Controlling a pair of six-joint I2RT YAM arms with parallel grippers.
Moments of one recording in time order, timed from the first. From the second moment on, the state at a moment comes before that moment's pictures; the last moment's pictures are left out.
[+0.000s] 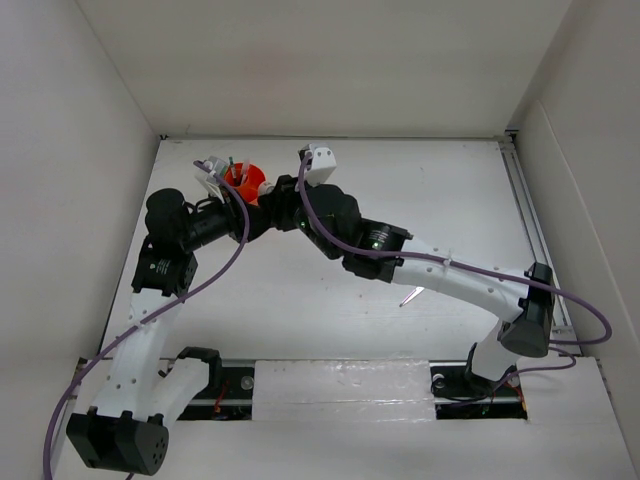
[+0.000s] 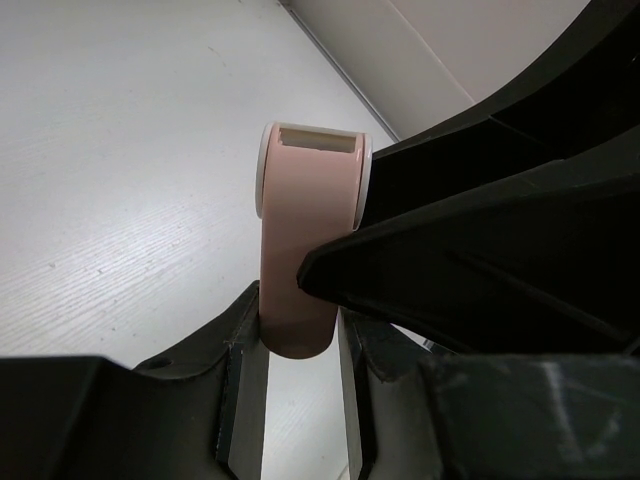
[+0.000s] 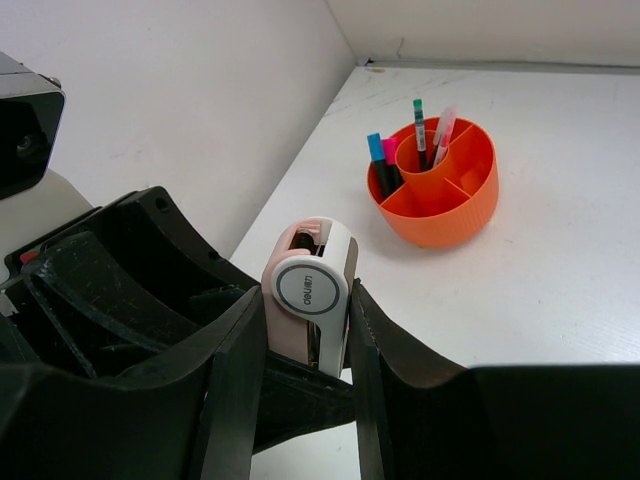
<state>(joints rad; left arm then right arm) -0.14 0.87 0.90 -0.17 0.81 -0.47 1.16 1.64 1.61 -0.10 0.49 0.53</state>
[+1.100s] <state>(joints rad) -0.14 0.86 0.90 -0.10 0.88 -0.46 1.15 1.62 1.61 -0.05 0.42 0.56</state>
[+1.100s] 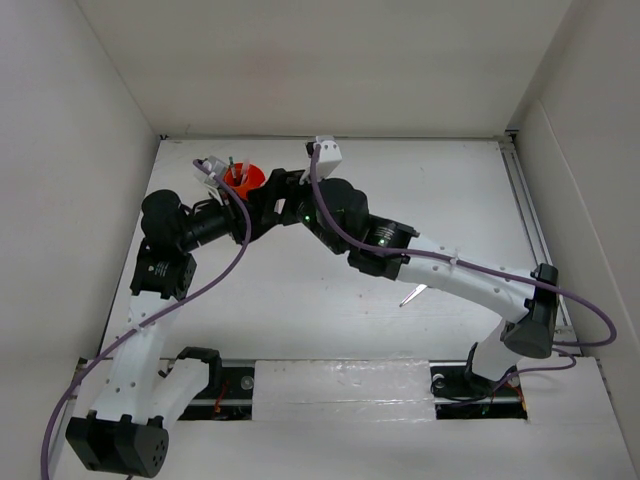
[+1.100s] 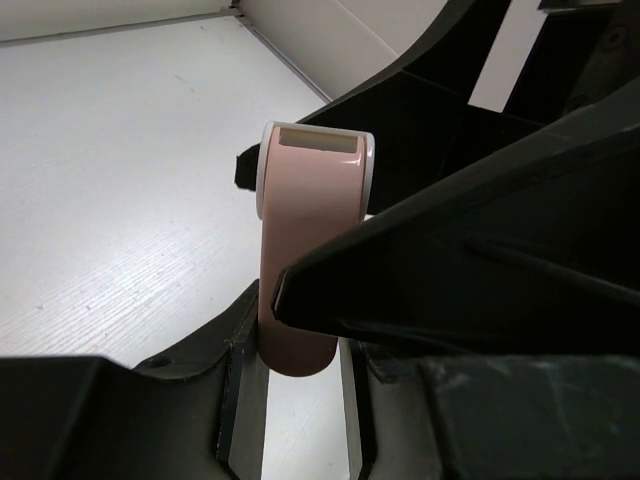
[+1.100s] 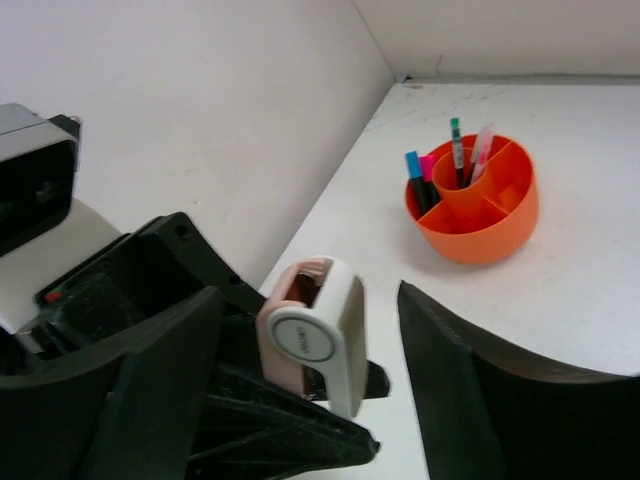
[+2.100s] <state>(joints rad) -0.17 0.92 0.93 -0.07 0.70 -0.40 0.91 1.39 1.39 -0.25 0.21 0.57</state>
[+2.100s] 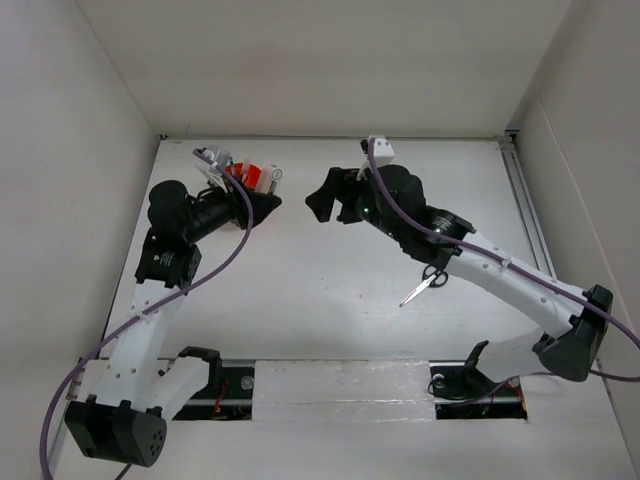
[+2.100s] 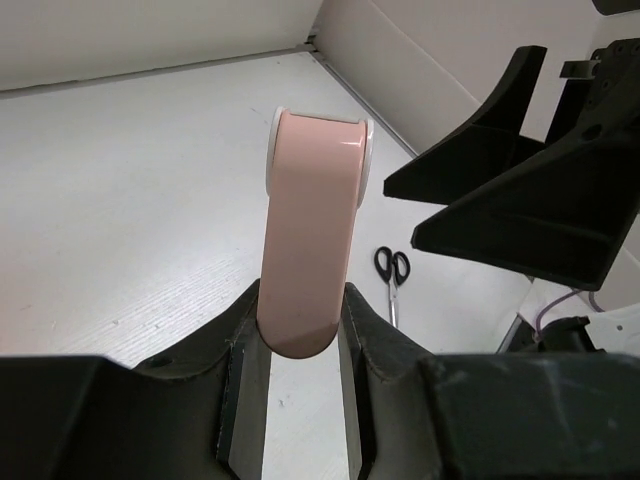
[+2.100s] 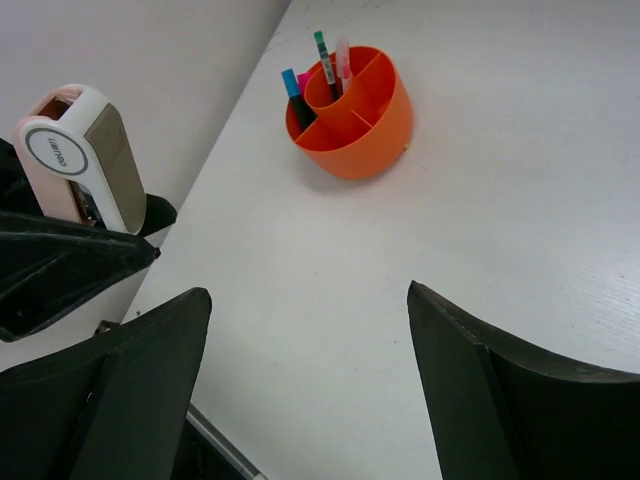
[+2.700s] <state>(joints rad) -0.17 1.02 1.02 -0.29 0.22 -0.35 0.85 1.23 1.24 -0.27 0.14 0.54</state>
